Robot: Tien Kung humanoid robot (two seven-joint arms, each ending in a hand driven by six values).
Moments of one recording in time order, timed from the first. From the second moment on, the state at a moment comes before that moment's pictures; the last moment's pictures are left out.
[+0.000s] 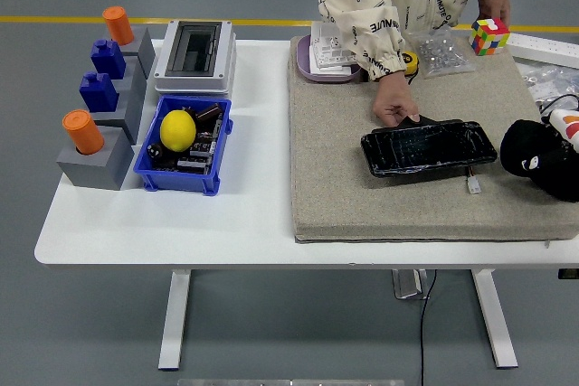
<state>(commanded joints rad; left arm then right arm) -0.01 0.17 -1.58 -0.18 1.25 0.06 0.26 0.62 -0.54 0.87 0.87 -1.91 0.01 -0.12</state>
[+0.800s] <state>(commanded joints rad) 0.00 0.18 -1.57 -0.18 1.25 0.06 0.26 0.61 -0.55 0.89 0.90 -1.93 0.03 -0.12</state>
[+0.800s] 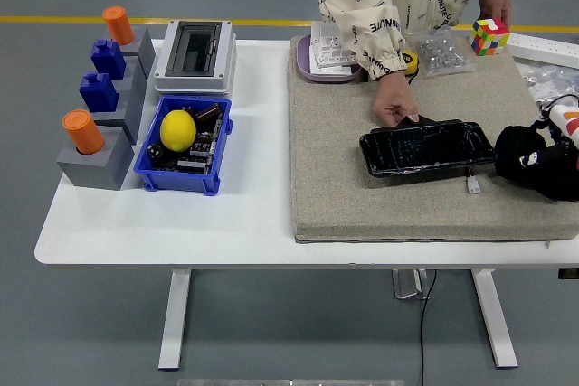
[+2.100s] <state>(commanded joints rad) 0.00 0.17 -1.58 -0.18 1.25 0.06 0.26 0.60 -0.54 1.16 1.00 -1.89 -0.07 -0.10</state>
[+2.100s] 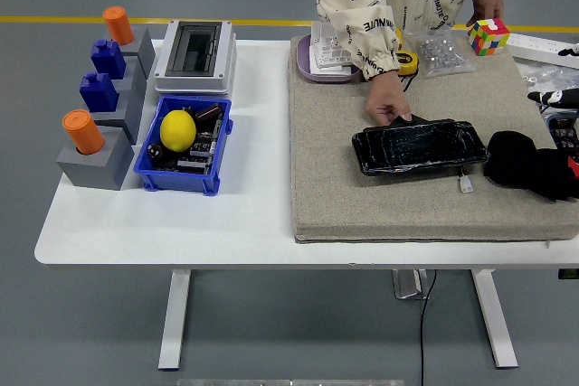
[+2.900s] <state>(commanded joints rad) 0.00 0.17 -1.57 -0.18 1.25 0.06 0.26 0.57 -0.54 1.15 0.99 -1.74 -0.12 -0.05</state>
